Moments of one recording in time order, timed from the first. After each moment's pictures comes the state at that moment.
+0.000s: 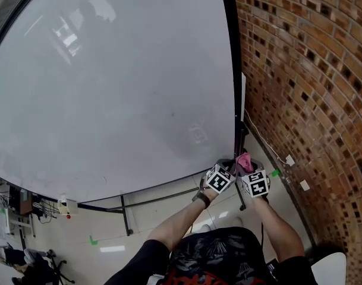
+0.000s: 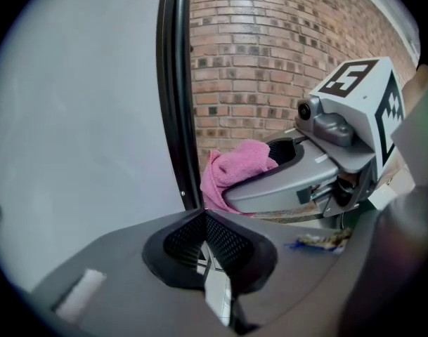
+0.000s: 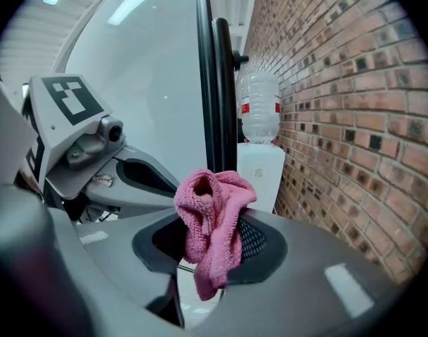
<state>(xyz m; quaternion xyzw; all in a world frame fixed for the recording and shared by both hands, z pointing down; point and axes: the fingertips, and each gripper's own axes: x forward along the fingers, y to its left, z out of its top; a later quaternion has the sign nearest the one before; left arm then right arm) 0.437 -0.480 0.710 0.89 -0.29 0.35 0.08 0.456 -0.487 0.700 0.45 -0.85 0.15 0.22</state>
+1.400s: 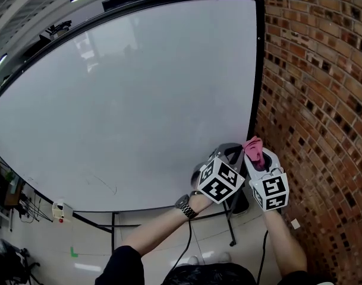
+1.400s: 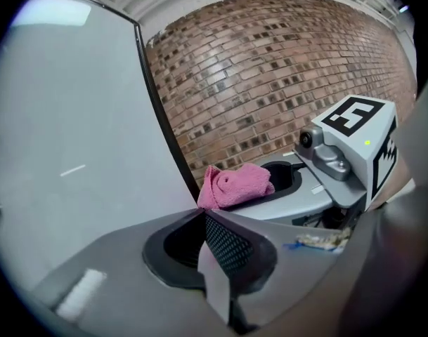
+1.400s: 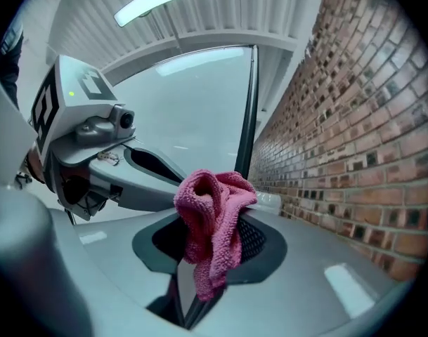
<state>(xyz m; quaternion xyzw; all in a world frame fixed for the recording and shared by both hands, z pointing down) 0.424 -0.457 0.318 0.89 -0.36 0.24 -0.14 0.428 -0.462 0.314 0.47 -0.87 -0.11 0.06</state>
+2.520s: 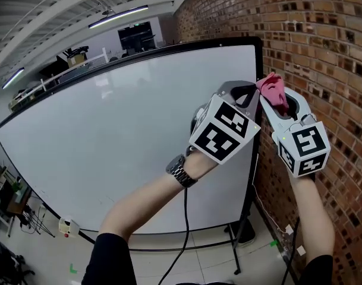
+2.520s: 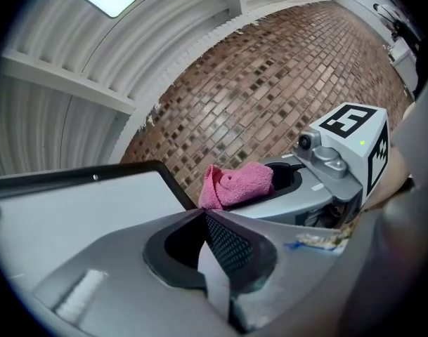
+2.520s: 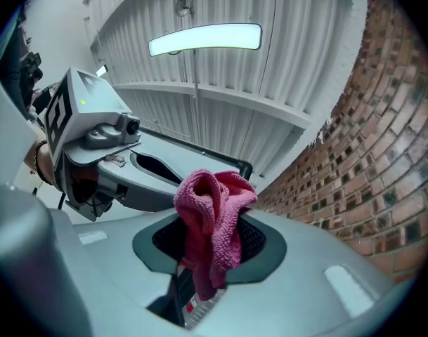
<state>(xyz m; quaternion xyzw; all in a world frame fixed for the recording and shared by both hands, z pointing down) 0.437 -0.442 0.012 0.85 -0.38 0.13 -0.33 0.440 -0.438 0.005 0.46 -0.83 -0.32 -0.05</state>
